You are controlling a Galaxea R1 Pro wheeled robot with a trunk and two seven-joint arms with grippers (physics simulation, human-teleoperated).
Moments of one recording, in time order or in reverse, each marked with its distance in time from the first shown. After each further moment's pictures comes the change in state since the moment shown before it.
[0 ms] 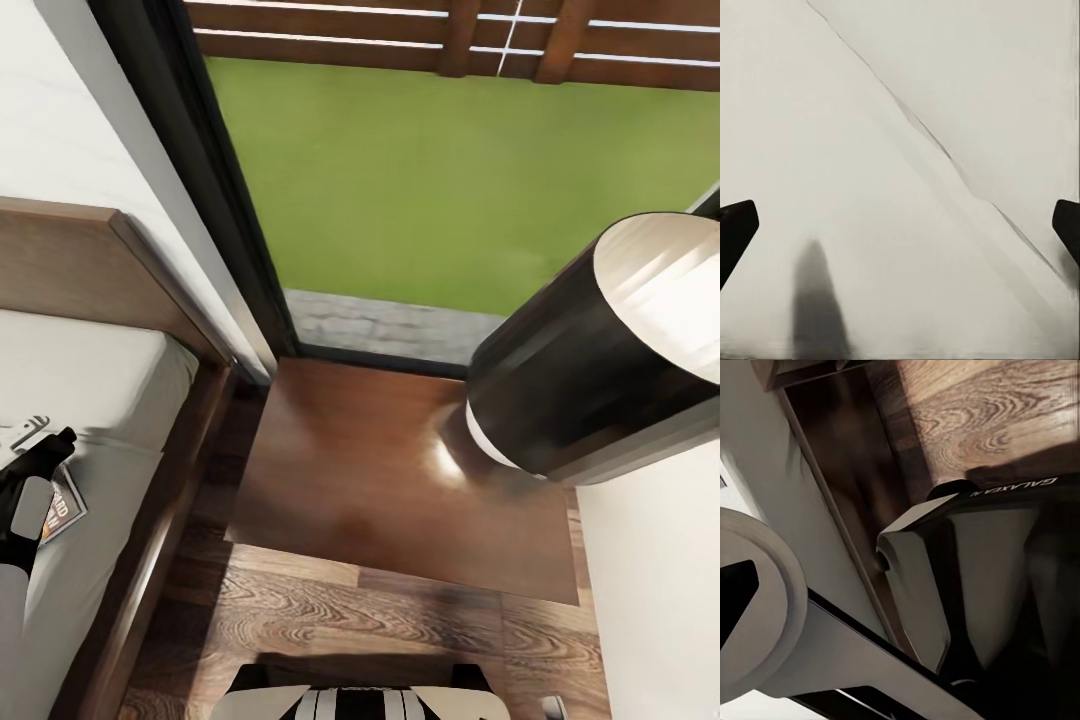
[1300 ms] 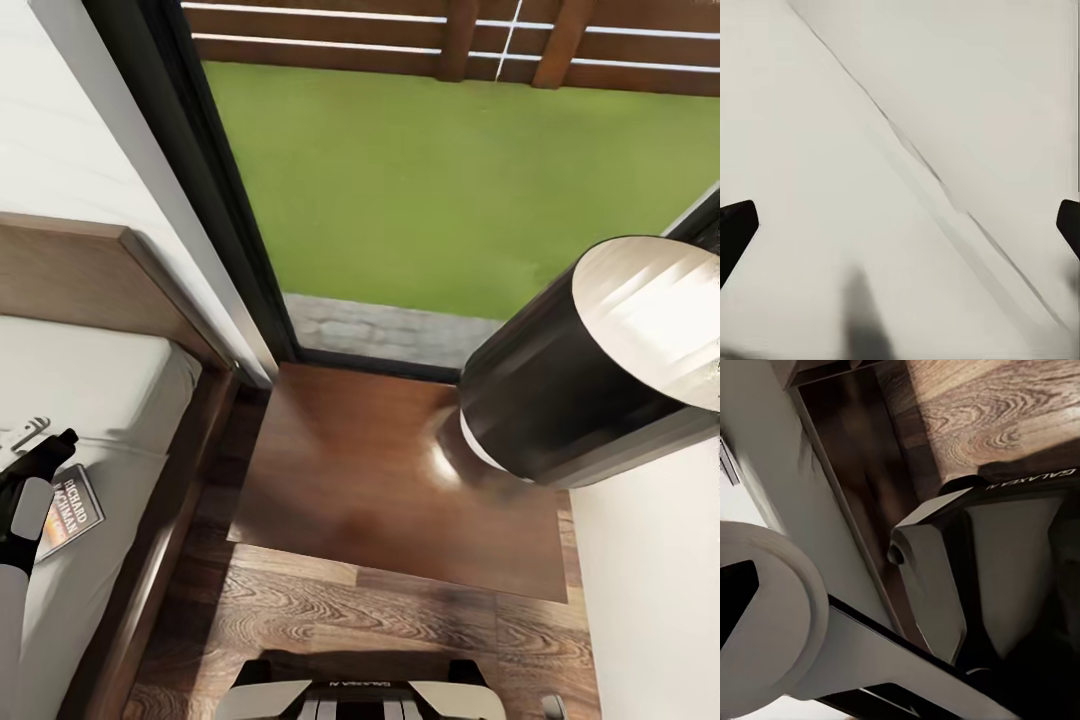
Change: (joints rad) left arm 0.001 0.001 0.001 0.005 -0.001 0.007 0.000; right arm 0.000 0.000 0.000 0.000 0.000 0.001 0.001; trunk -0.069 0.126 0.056
